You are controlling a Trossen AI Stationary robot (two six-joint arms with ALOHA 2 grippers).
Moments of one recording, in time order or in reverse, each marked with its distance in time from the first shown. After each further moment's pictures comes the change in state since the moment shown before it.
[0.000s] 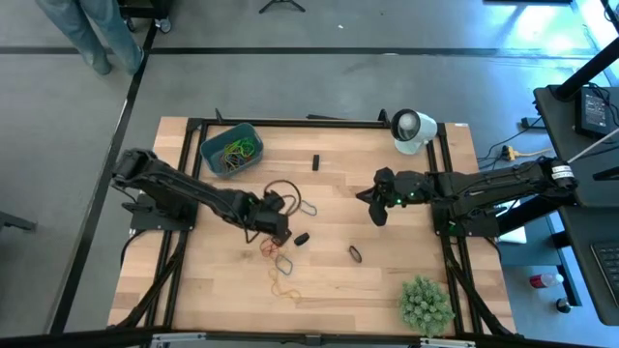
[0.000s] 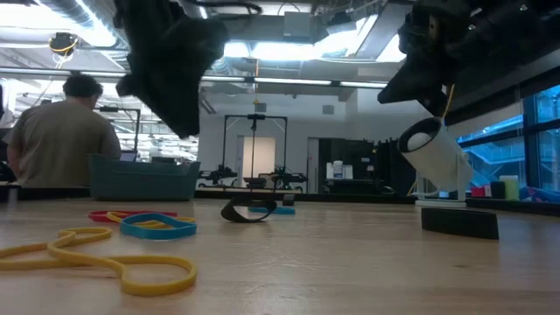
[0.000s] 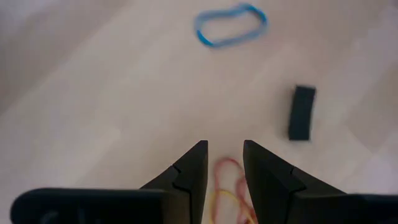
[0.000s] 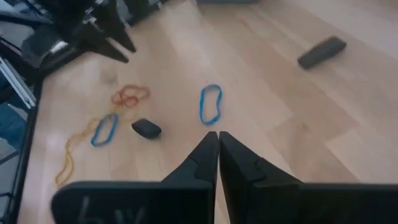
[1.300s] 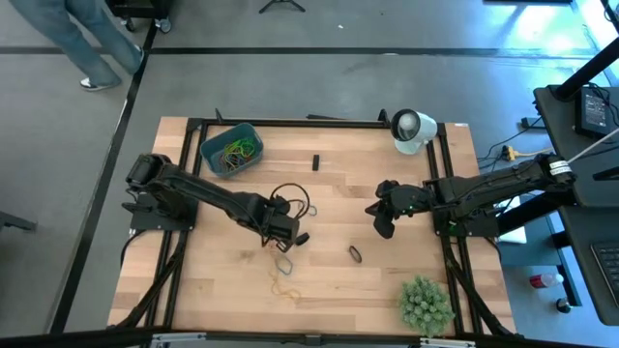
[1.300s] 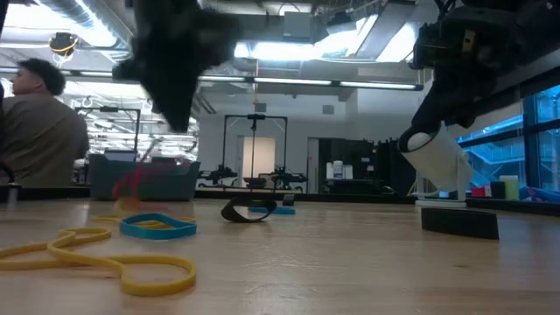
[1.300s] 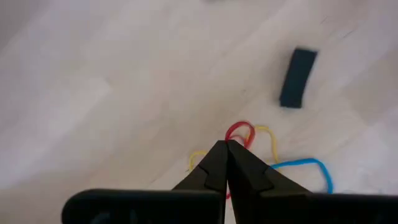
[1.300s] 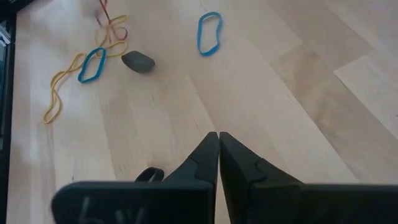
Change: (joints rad) left arm 0.000 0.139 0.202 -0.221 0.135 -0.098; right arm 0.112 0.000 0.000 -0.213 -0.002 0.082
